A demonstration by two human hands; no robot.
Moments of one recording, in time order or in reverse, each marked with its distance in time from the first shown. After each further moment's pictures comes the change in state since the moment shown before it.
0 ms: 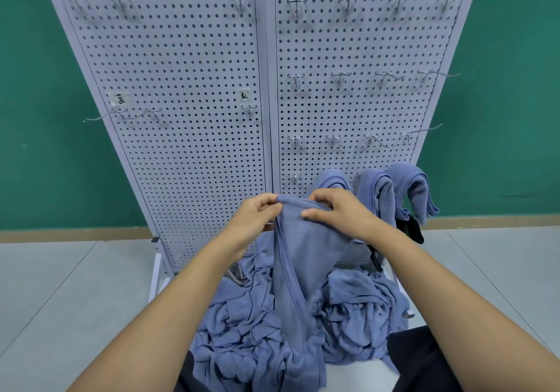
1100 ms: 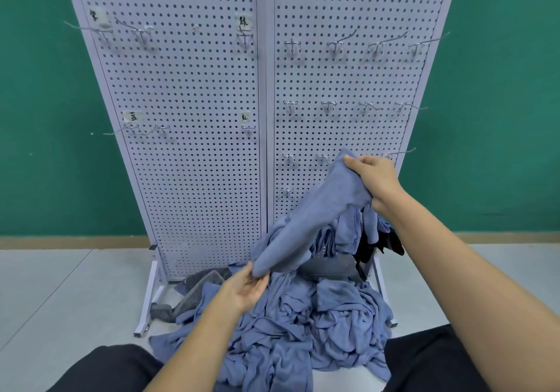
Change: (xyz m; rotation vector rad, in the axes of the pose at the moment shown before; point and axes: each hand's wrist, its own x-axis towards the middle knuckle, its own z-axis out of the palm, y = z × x) left_hand -0.033 -0.090 0.021 -1.178 0.291 -0.626; right_hand -0.002 -0.038 -0.082 0.562 0.576 0.391
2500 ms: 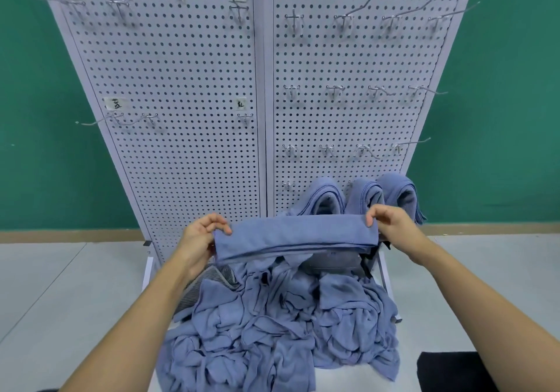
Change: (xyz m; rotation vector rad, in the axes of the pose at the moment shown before) left_hand -0.005 0.097 0.013 0.793 -0.112 0.583; right_hand 0.008 0.108 -0.049 -0.331 -0.362 -0.074
